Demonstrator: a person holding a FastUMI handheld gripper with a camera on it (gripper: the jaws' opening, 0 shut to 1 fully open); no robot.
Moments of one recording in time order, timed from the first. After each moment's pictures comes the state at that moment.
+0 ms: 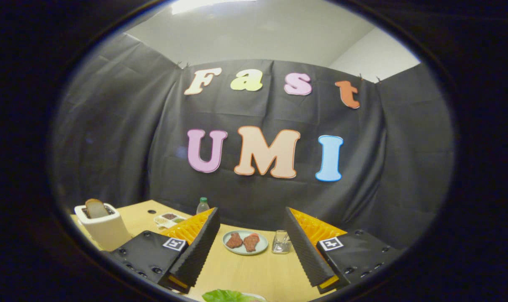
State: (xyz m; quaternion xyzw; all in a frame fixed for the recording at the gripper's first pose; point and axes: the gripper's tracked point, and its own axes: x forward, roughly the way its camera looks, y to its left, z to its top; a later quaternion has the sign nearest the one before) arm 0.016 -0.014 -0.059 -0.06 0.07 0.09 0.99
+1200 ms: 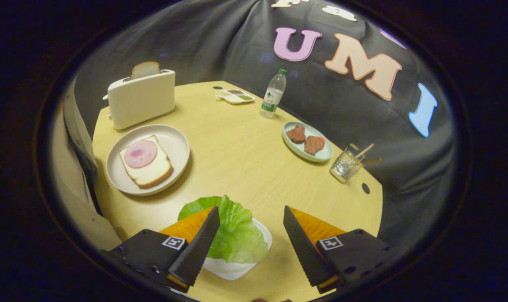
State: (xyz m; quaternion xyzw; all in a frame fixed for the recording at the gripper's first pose) arm -0.062 -0.021 -0.333 -0.22 0.38 0.33 0.83
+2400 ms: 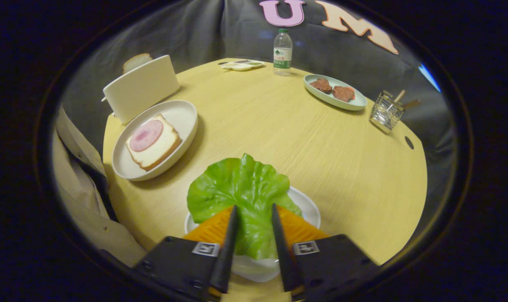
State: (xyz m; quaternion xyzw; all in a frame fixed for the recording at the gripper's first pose) arm -0.107 -0.018 -0.398 -0.13 0.50 0.35 0.78
